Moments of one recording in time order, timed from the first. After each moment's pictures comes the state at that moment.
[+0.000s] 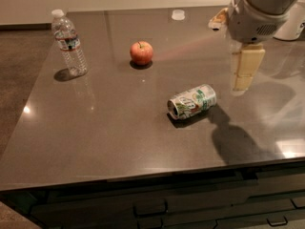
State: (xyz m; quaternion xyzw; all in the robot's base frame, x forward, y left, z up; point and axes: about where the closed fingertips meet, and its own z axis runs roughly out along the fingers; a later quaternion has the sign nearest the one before) arm 0.532 -0.167 0.976 -0.74 0.64 -0.09 0.16
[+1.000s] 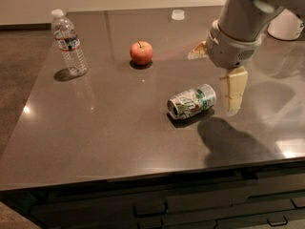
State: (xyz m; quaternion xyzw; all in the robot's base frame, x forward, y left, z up) arm 0.520 -0.143 0.913 -0.82 0.56 -0.03 0.10
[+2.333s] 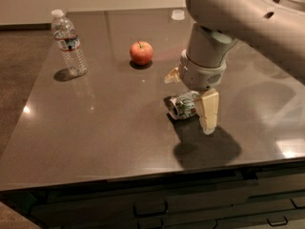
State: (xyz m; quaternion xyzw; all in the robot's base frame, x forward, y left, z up) arm 0.507 -0.096 0.854 -0.85 0.52 0.00 0.07
